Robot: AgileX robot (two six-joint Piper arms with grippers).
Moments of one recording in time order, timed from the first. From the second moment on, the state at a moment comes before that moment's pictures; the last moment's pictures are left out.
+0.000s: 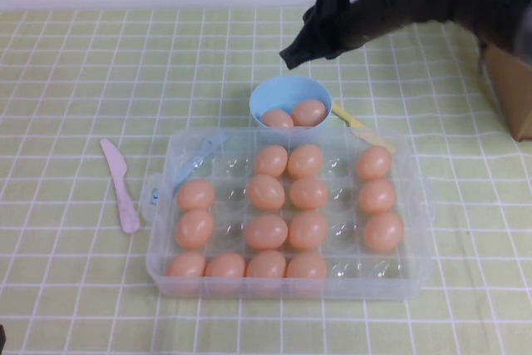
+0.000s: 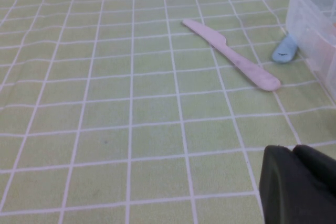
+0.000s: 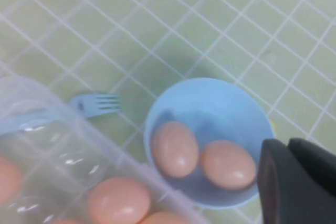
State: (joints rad) right arm 0.55 1.93 -1.83 -0.03 0.71 -0.14; left arm -0.10 -0.01 0.02 -0.02 0.37 0.04
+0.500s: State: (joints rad) right arm 0.64 1.20 -1.01 0.01 0.44 -0.14; left arm -0.10 -0.01 0.02 -0.02 0.37 0.04
